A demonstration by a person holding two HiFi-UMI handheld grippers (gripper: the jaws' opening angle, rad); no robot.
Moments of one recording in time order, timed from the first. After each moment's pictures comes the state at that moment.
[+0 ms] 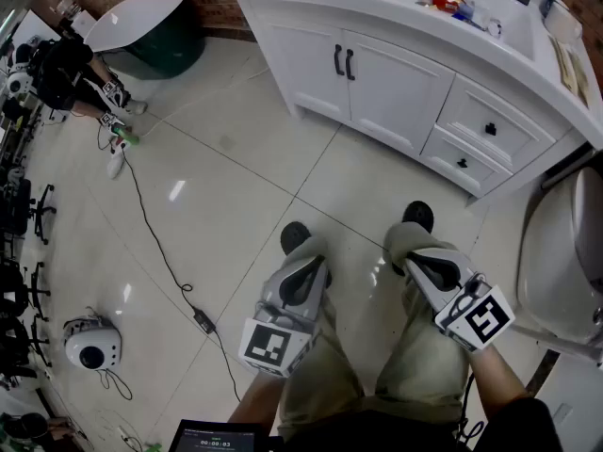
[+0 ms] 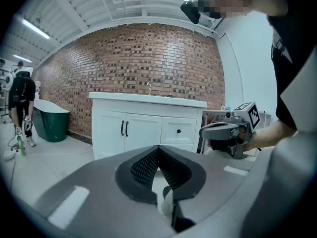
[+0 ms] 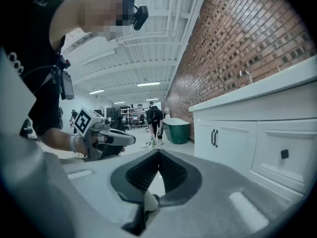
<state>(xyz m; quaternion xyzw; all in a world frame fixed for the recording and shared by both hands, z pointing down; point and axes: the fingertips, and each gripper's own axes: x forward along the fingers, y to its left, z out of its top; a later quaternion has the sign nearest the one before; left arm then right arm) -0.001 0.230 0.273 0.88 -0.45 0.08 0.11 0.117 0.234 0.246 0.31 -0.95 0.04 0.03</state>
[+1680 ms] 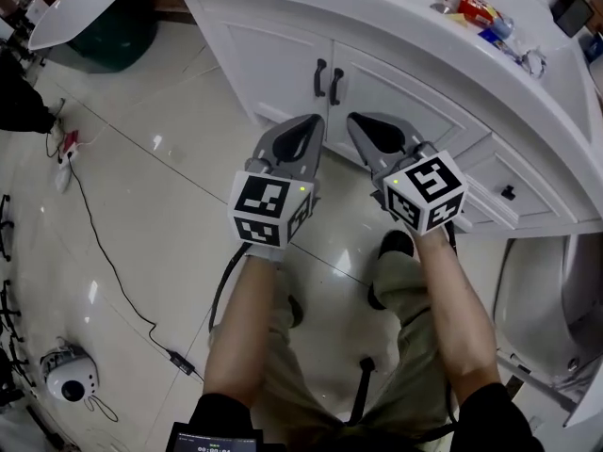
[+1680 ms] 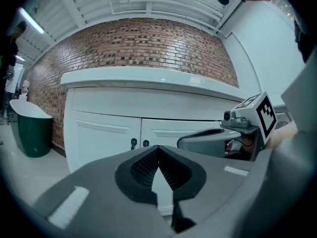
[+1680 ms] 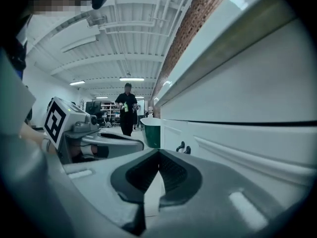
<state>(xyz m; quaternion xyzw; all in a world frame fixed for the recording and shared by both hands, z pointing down) 0.041 -0.180 0.307 0.90 -0.43 0.04 0.06 0.078 -0.178 0.307 0.40 -0.91 0.03 0.08</state>
